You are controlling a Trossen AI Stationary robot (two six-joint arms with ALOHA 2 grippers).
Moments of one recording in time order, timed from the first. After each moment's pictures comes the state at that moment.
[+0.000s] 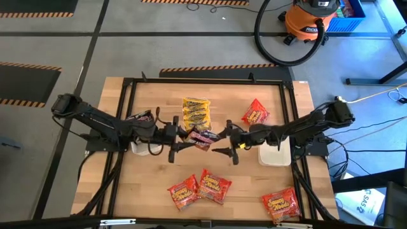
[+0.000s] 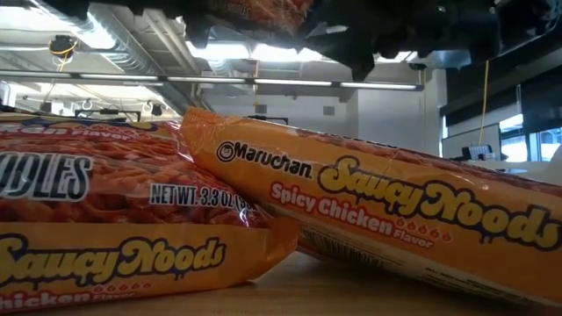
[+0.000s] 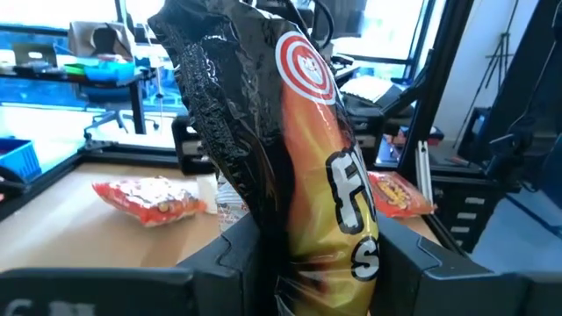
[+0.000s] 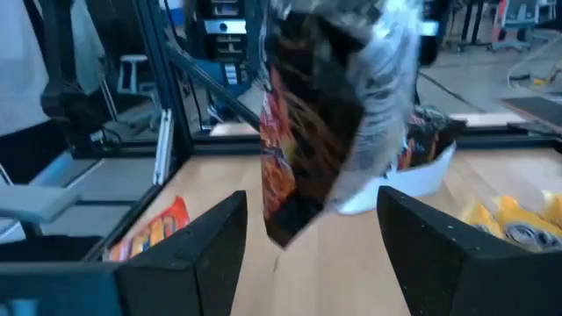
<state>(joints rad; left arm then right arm) -0.23 1.20 0.60 0.58 -0.22 -0.12 0.17 1.47 0.60 0.81 0.02 0.09</state>
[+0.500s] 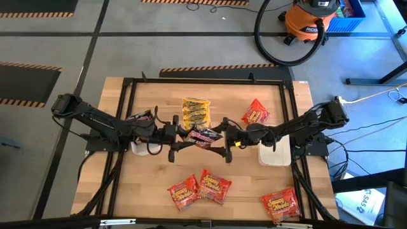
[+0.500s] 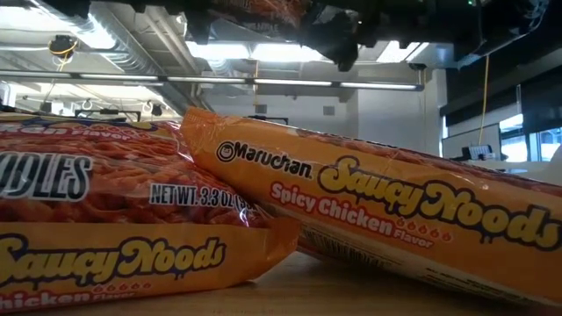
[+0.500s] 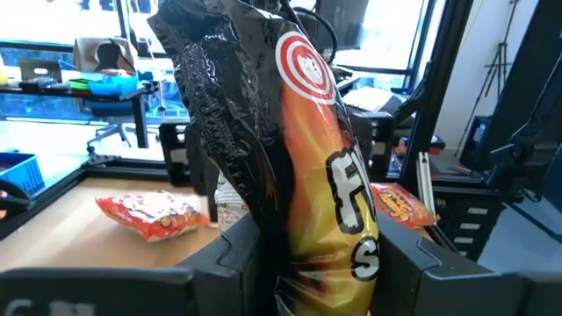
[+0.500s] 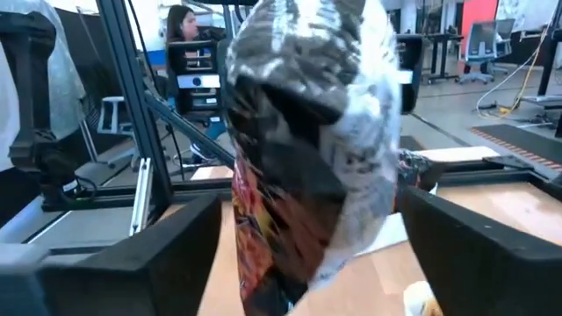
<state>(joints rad) -0.23 1.20 0.60 0.61 -0.22 -0.09 0.17 1.56 0.68 0.93 0.09 0.09</state>
